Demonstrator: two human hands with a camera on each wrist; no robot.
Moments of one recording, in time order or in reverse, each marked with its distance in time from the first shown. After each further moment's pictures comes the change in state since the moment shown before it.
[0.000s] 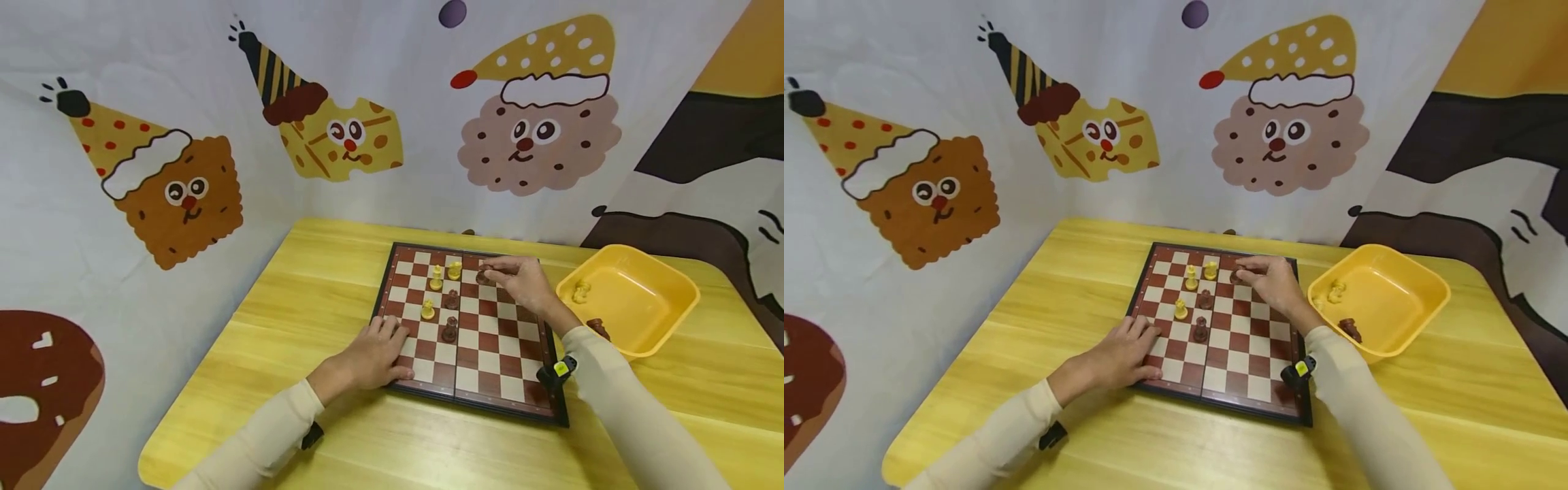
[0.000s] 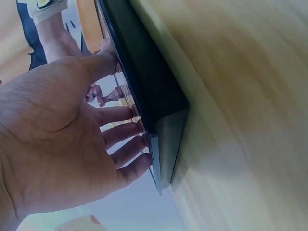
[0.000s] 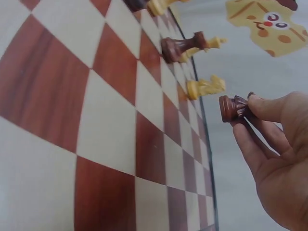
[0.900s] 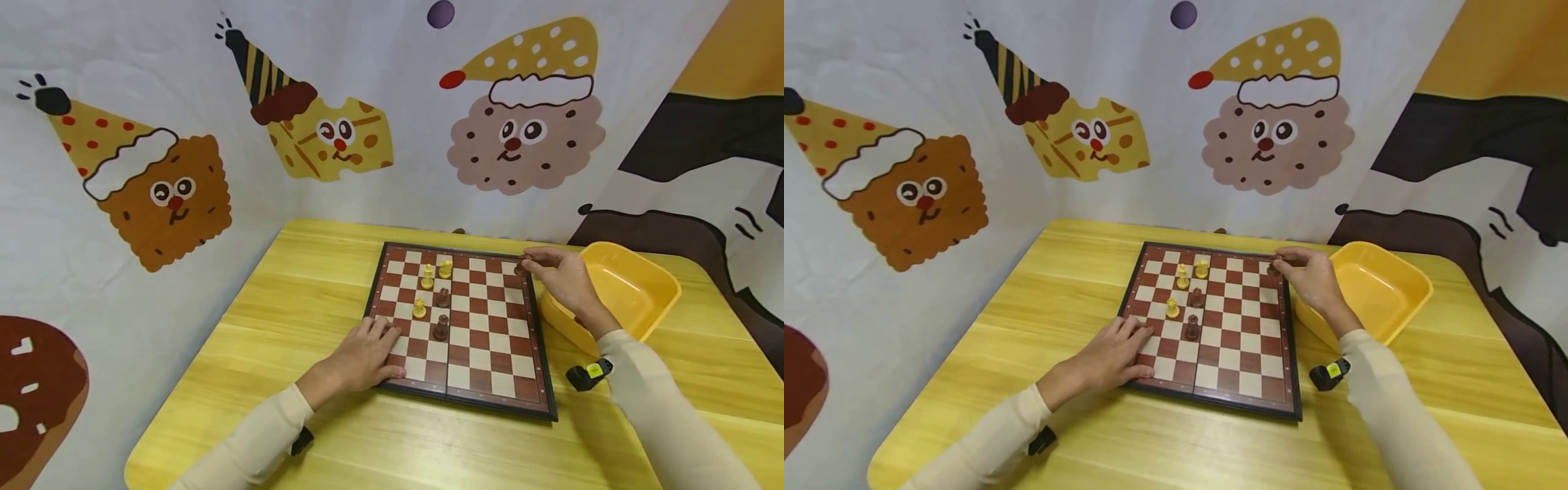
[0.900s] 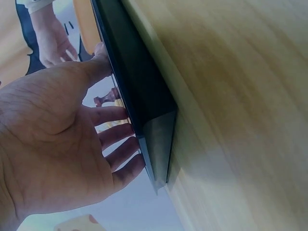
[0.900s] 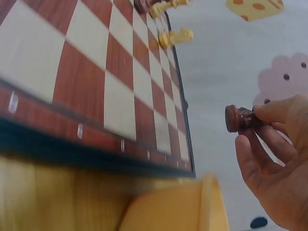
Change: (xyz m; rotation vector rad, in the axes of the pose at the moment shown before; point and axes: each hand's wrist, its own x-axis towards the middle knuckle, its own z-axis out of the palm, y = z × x) left_hand -0.003 -0.003 0.006 -0.008 0.042 0.000; right_hand -0.026 0.009 -0.068 -0.054 0.120 0.071
